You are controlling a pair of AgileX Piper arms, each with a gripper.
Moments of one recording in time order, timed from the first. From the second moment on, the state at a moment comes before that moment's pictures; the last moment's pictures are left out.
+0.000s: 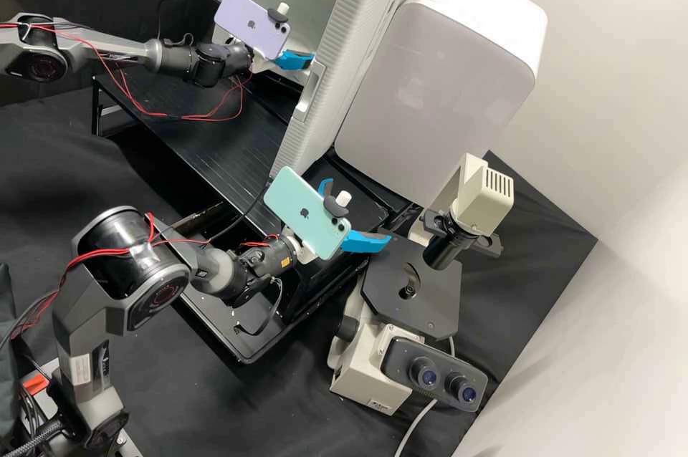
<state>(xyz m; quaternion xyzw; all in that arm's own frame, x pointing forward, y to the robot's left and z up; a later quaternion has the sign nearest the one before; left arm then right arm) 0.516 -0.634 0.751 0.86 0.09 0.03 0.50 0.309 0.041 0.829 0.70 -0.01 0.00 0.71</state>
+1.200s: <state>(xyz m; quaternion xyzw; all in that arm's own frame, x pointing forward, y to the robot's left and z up) 0.458 -0.635 0.772 0.87 0.09 0.02 0.49 0.309 0.041 0.829 0.70 -0.01 0.00 0.71</state>
